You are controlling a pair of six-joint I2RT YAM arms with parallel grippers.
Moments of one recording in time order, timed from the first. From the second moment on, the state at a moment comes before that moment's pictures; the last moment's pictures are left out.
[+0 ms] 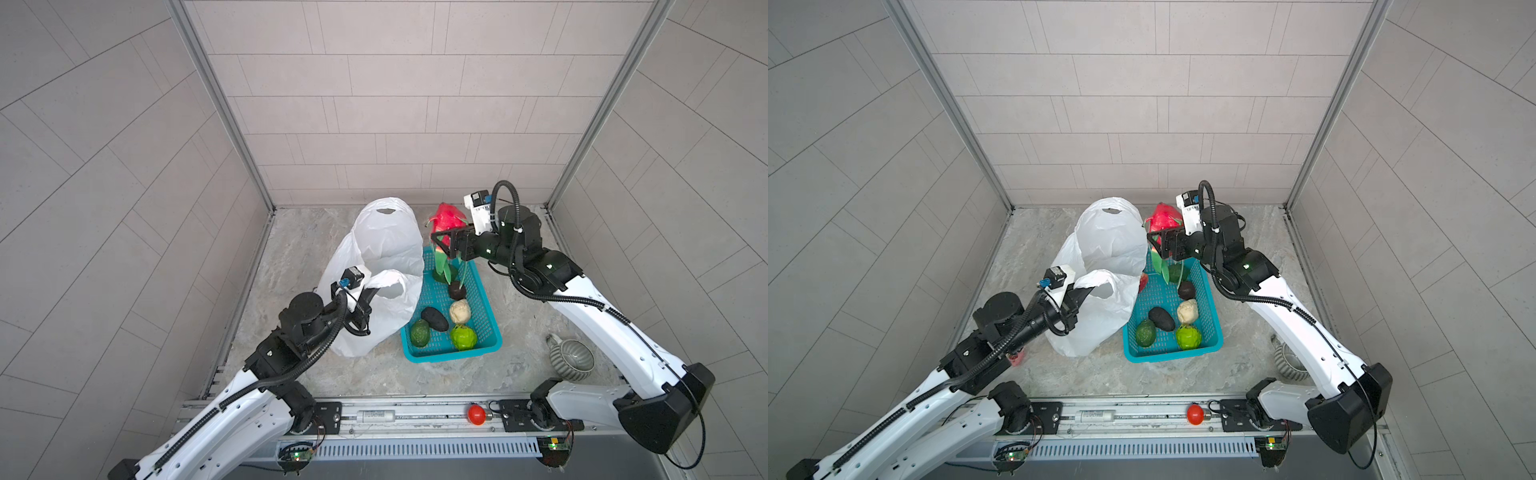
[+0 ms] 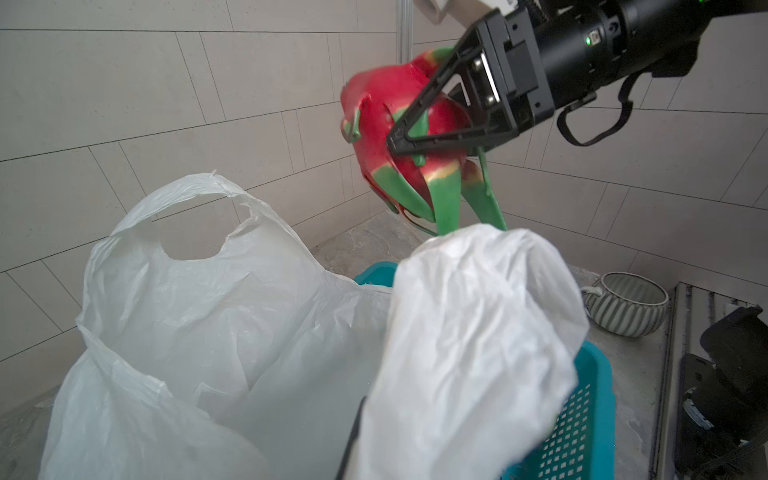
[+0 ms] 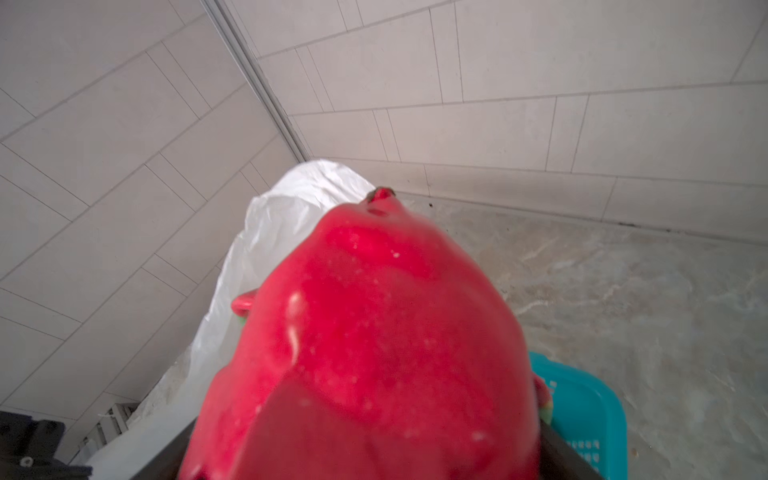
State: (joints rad) left arm -0.71 0.62 0.65 -0.13 0.09 0.07; right arm 0.49 1.28 1.35 -0.39 -0.19 0.30
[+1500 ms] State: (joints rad) left arm -0.71 0.62 0.58 -0.01 0.13 0.04; right arm 0.79 1.93 1.55 -0.43 -0.47 0.23
